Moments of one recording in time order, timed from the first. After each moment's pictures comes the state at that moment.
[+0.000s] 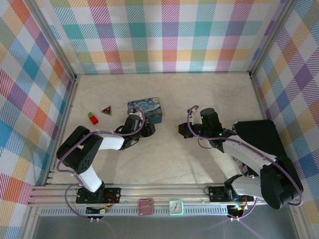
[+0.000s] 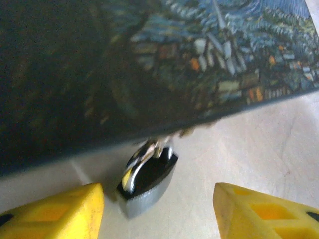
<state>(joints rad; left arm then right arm) -0.54 1.70 0.65 0.38 0.06 -0.65 0.51 1.22 0.65 -0.02 -0.48 0.49</state>
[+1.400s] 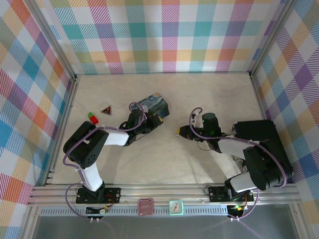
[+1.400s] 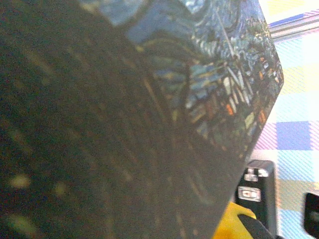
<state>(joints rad) -0.56 1.78 0.74 0.57 0.27 -1.09 0.43 1.44 0.51 0.36 -0.63 0.75</state>
